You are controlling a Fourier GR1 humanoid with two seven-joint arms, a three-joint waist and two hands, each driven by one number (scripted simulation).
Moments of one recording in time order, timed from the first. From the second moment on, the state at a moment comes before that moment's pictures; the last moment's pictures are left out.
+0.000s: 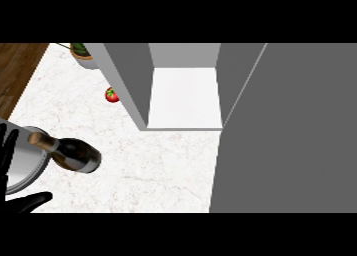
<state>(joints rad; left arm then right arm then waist) 0.20 0.08 0.23 -2.03 0.34 0.05 0.17 -0.02 -0.08 0.17 -2.50 -0.05 0.05 0.61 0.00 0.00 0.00</state>
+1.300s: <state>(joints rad) 0.09 0.10 0.32 -1.47 0.30 -0.12 -0.21 -0.09 -0.10 0.09 -2.49 -0.06 0.06 0.66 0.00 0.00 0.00</state>
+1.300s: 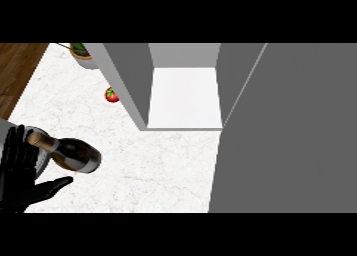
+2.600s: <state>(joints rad) -0.03 0.12 0.33 -1.06 0.27 -0.18 -0.47 -0.10 -0.09 0.10 -2.50 -0.07 0.06 0.68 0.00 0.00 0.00</state>
